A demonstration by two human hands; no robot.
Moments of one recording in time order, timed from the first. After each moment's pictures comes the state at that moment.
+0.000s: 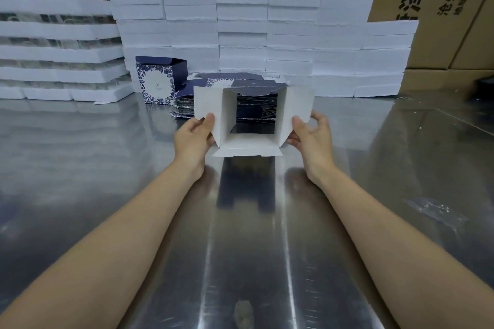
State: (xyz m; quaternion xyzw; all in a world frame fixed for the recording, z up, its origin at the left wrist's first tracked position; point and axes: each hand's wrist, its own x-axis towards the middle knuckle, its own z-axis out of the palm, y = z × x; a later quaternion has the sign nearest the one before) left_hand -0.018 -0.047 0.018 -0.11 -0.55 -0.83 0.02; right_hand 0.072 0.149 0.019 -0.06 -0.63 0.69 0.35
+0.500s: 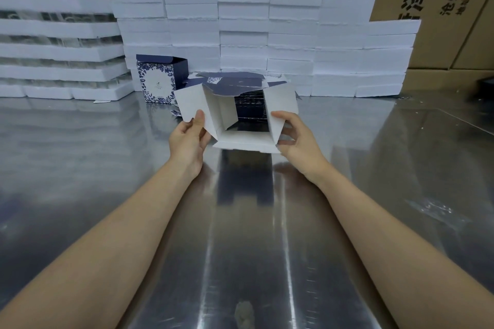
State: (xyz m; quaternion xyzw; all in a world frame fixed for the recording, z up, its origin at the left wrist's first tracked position) left_hand -0.019 -0.055 0.020 -0.07 -0.45 -0.89 -0.02; right_hand 0.078 0.138 0.020 0.06 -0.77 0.58 0.26
